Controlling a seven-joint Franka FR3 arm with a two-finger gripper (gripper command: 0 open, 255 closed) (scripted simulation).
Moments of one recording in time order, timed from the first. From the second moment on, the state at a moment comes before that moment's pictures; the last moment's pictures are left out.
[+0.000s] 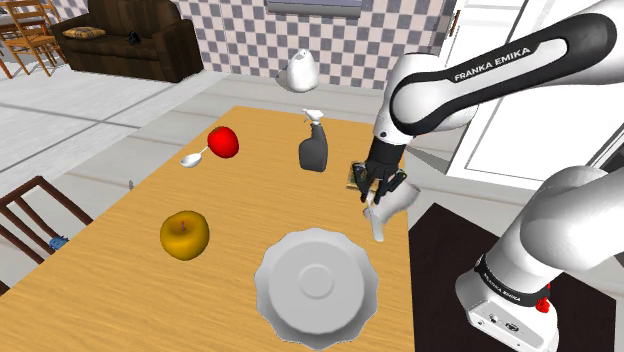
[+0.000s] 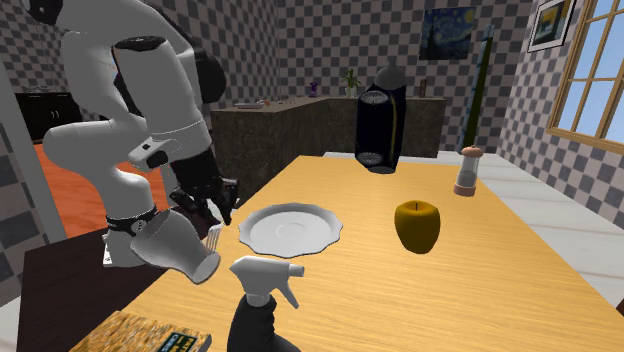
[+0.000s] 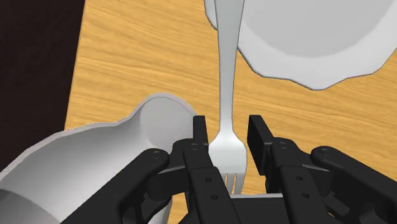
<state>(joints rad) -0.06 -0.54 0.22 -2.79 0.46 2.21 0.60</state>
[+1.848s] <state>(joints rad) -0.11 -0.44 0.10 -3.02 0.47 2.45 0.36</state>
